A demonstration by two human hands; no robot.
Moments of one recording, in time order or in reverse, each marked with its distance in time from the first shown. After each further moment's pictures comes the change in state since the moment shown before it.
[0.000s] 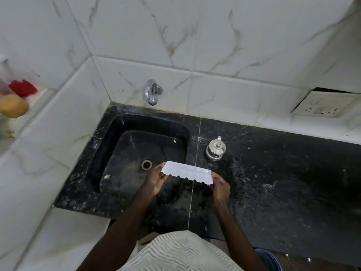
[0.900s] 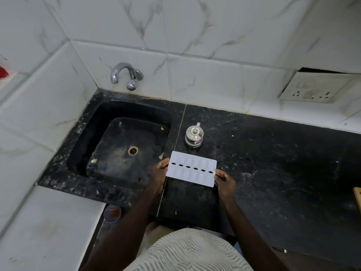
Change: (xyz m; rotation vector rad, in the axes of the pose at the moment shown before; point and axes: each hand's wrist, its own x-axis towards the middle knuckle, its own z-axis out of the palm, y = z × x) left_hand -0.010 -0.126 0.090 0.456 0.178 0.240; right_hand 0.091 0.011 -0.139 -0.163 -0.170 0.065
